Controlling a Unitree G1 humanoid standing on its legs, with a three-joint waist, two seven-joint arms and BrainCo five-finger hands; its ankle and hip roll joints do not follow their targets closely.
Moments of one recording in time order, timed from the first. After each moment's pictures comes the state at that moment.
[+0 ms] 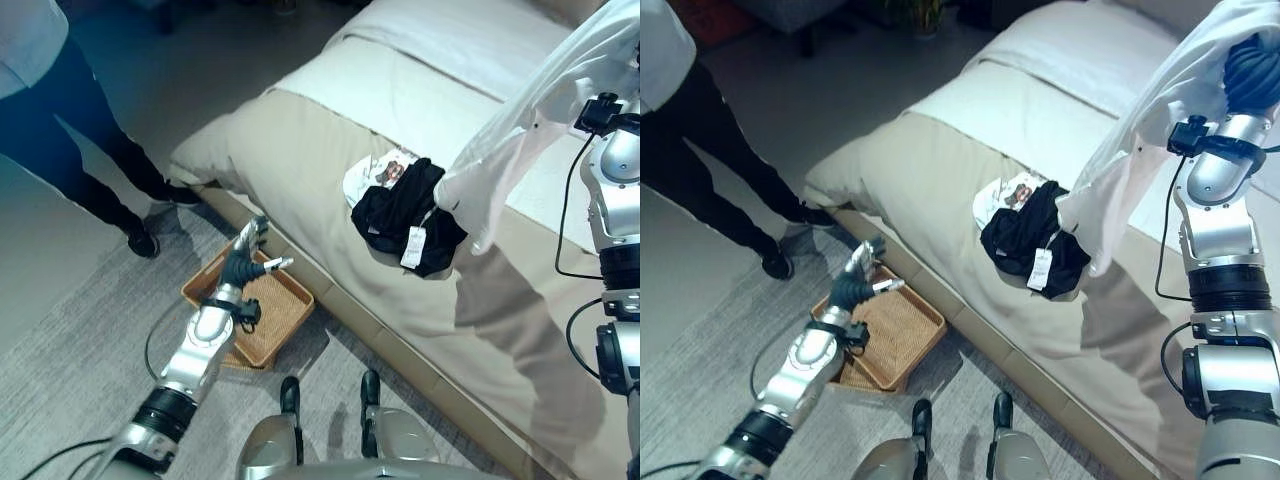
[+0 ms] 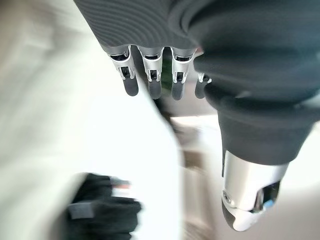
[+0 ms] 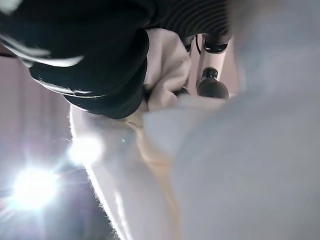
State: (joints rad) left arm -0.25 0.52 -0.32 0.08 -0.38 -0.26 0.11; right arm -0.83 -0.82 0.06 0.34 0.15 -0.22 -0.55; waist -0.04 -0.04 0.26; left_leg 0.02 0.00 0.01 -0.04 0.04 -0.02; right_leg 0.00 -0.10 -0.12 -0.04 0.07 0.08
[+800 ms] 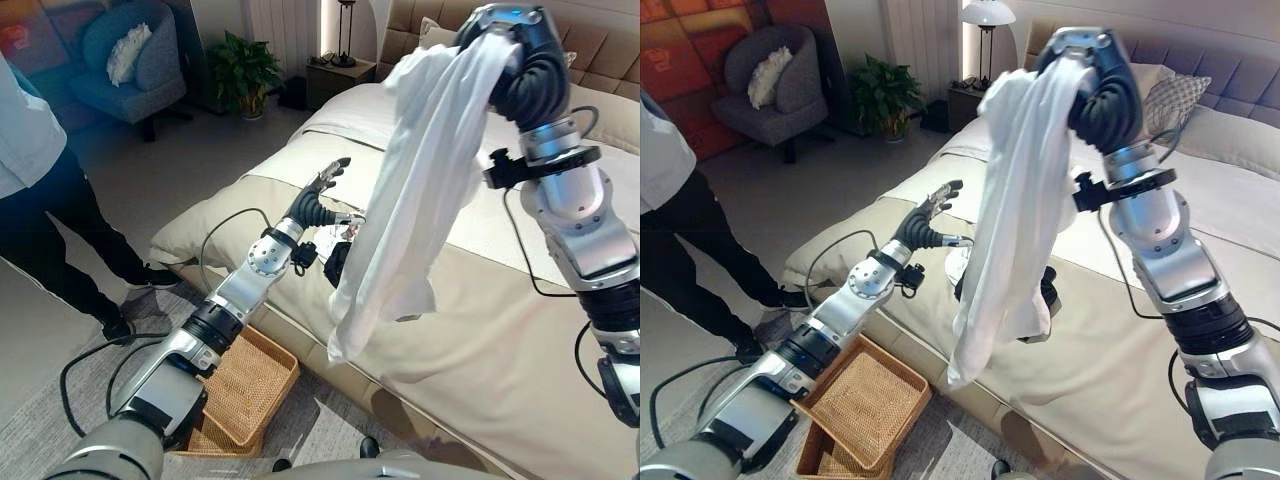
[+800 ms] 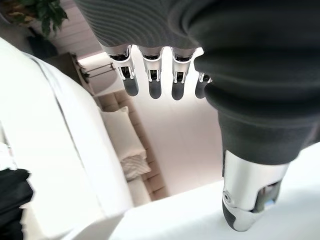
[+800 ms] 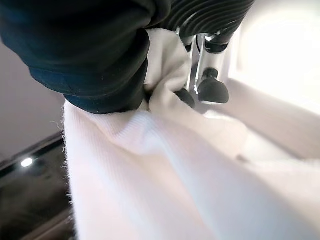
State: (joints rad) left arm -0.66 0.37 -0.57 0.39 -0.21 -0.16 0.10; right arm -0.72 -0.81 0.27 -0.16 0.31 -0.22 -0.16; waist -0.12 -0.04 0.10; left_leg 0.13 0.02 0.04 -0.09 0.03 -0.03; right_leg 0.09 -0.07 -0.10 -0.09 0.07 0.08
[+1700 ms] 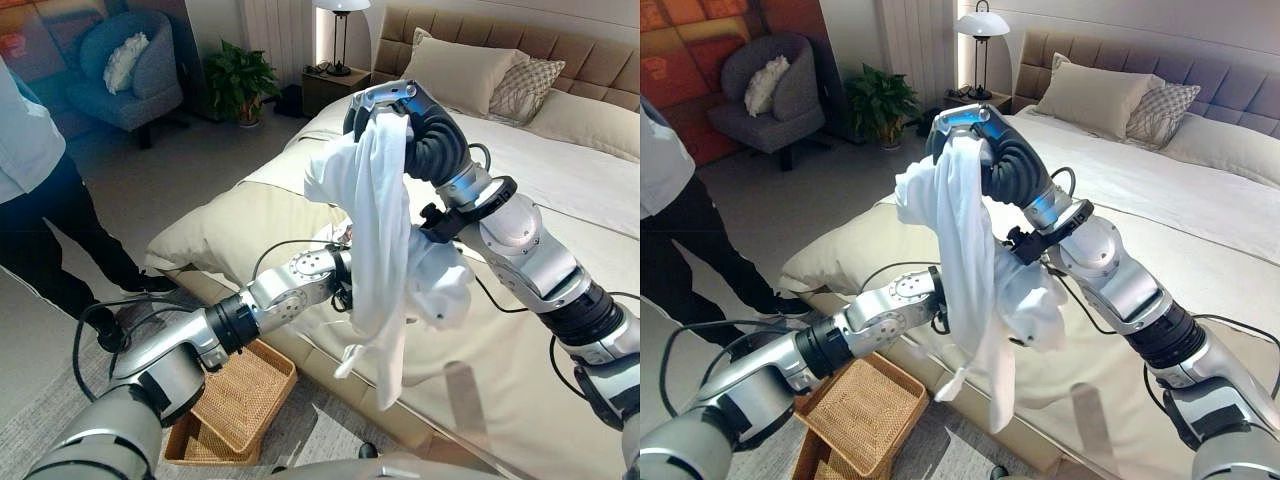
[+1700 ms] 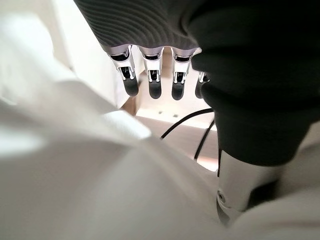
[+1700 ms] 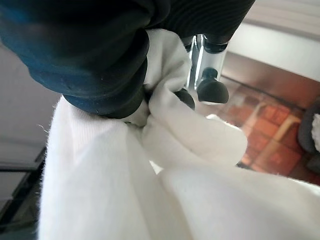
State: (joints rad) left arm -0.80 0.46 -0.96 0.14 -1.08 0.09 -0.36; right arm -0.74 -0.75 0.48 -0.24 0.54 -0.22 0.03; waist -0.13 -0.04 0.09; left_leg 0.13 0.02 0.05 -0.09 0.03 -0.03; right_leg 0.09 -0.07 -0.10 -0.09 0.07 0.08
